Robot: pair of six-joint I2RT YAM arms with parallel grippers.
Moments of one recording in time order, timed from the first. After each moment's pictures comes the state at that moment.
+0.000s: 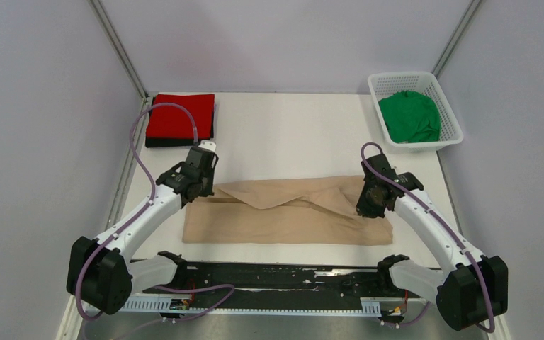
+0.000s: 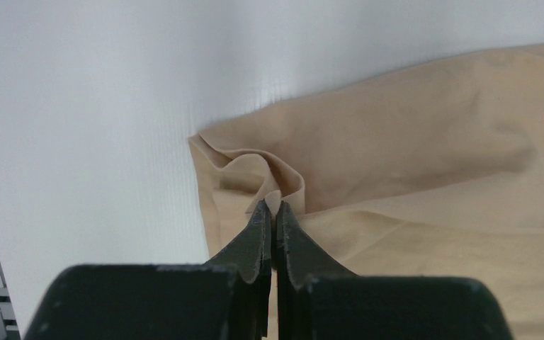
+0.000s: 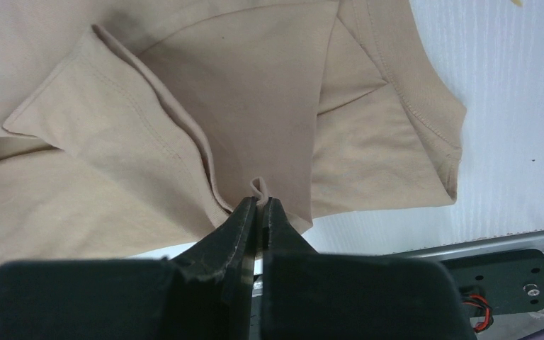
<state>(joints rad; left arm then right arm) -0.40 1.15 0.81 -0.60 -0.30 -0.20 0.32 1.10 0.83 -0.96 0.12 0.69</state>
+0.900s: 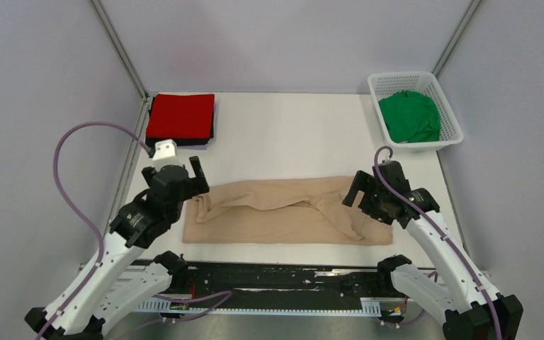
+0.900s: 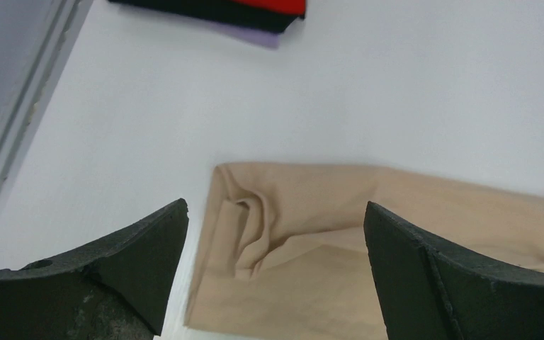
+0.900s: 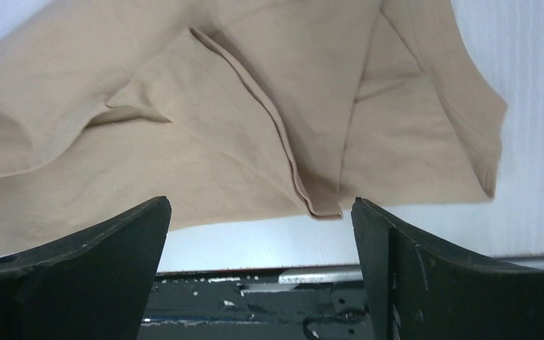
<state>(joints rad) -0.60 0.67 0.87 -0.70 -0.62 -0.52 0.32 0.91 0.78 -0.85 0.04 0.68</state>
